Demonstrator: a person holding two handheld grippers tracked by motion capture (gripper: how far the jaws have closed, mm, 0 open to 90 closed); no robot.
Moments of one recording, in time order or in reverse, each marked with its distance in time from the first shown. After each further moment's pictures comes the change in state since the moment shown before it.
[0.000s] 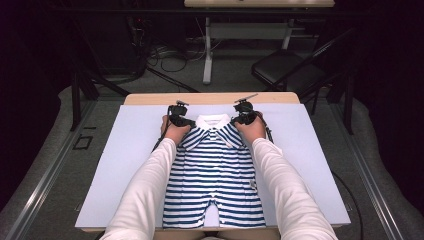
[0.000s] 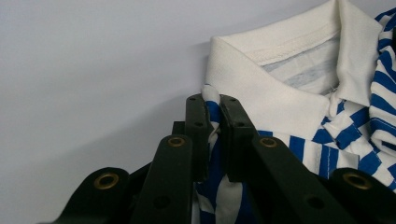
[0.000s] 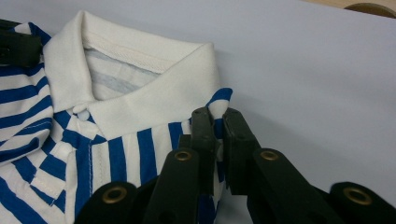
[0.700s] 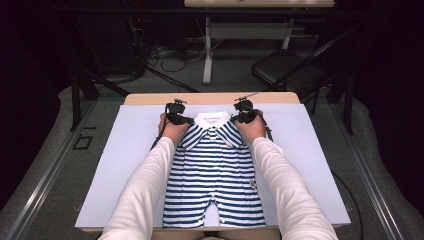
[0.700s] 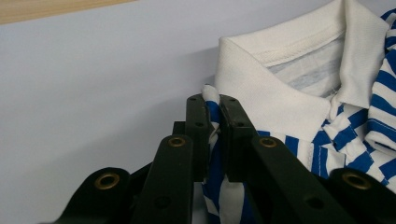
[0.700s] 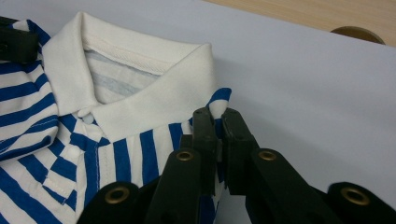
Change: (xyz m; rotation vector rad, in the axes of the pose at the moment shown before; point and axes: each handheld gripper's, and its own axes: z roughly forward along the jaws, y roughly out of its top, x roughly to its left) left arm 0.003 0.005 -0.011 -0.029 0.009 0.022; right arm 0.005 0.004 -0.009 -0.048 -0.016 -0.025
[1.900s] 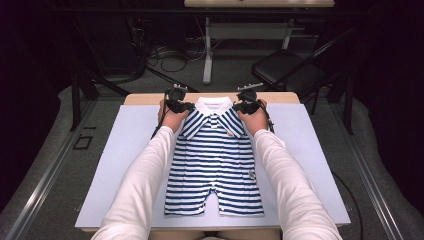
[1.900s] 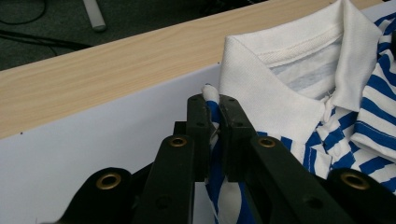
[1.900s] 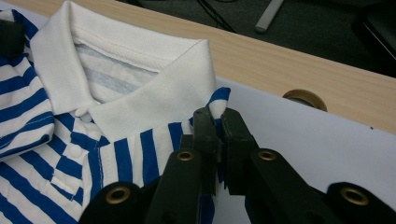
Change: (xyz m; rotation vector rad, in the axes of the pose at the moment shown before) left arm -0.008 0.041 -0.028 -0.119 0.039 0.092; right arm -0.005 0.027 -0.026 -0.131 -0.052 -0.039
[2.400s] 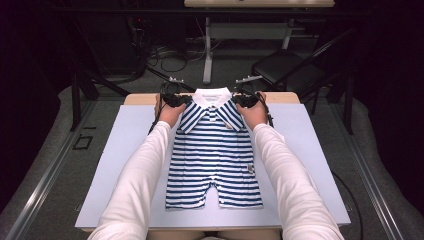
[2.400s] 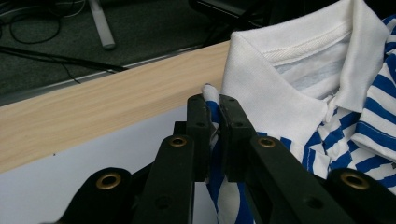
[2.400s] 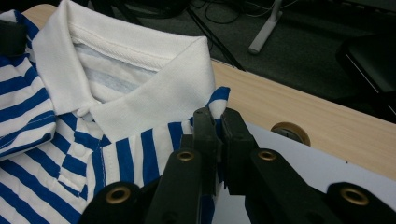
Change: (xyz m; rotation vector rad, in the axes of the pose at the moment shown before) left arm 0.006 0.016 -0.017 -0.065 0.020 0.000; right arm 0.007 0.024 -0.014 -0.059 -0.022 -0.041
